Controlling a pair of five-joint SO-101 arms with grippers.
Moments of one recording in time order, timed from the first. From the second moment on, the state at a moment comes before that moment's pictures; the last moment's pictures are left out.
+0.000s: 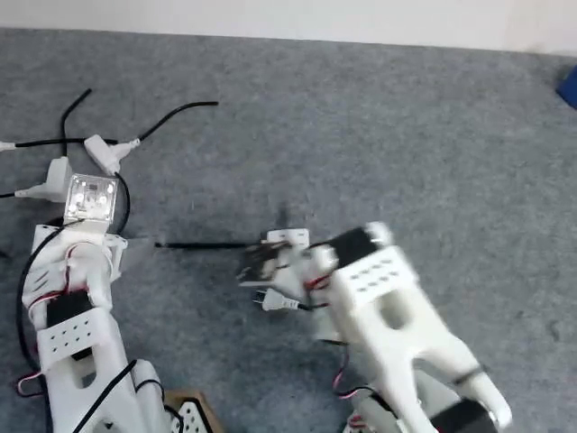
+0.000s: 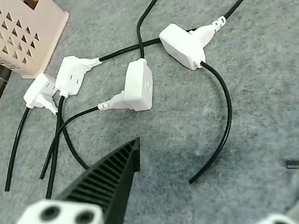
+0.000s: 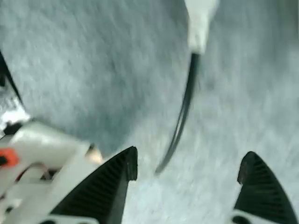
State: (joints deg) left arm -32.8 -53.1 75.6 20.6 -28.6; right arm -37.8 -25.8 40.4 86.5 51.5
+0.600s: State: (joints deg) left arm -35.0 -53.1 75.8 20.6 -28.6; right arm -47.1 -4.0 36.6 63.5 47.9
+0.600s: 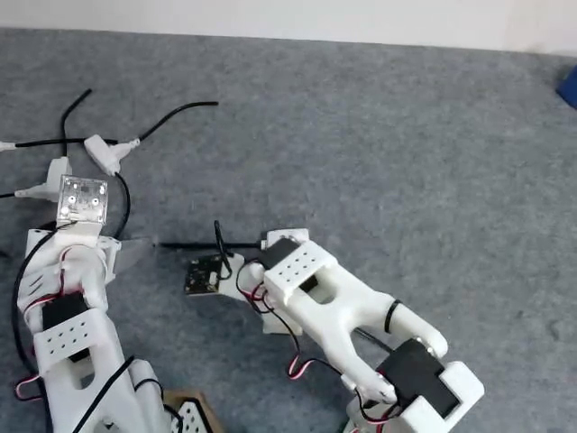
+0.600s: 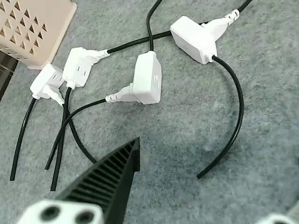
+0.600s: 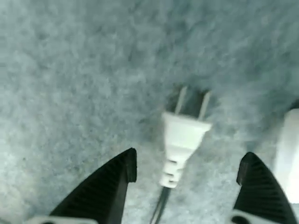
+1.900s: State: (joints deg) left arm -35.0 -53.1 75.8 22.0 -28.6; right arm -45.5 -15.6 39.9 64.2 26.4
